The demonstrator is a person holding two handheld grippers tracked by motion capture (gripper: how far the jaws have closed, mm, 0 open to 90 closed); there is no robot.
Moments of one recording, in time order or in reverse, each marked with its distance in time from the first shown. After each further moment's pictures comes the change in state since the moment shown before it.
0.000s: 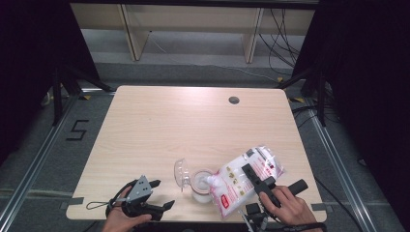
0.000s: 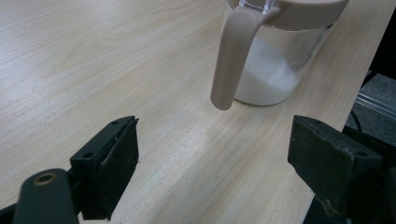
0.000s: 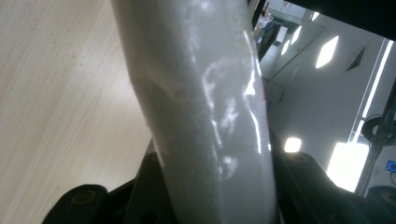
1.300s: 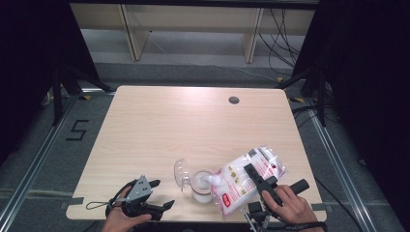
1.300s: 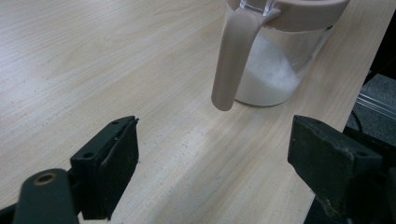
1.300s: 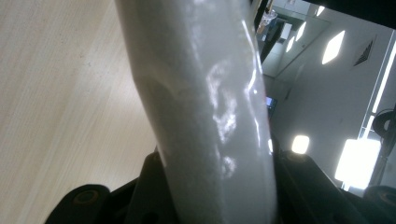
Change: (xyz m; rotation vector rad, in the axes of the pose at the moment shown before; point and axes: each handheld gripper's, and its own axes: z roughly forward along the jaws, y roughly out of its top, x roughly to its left) left arm 0.000 0.000 0.000 -0.005 0.007 -0.004; right arm 0.005 -0.006 0.002 -0.002 0.021 0.032
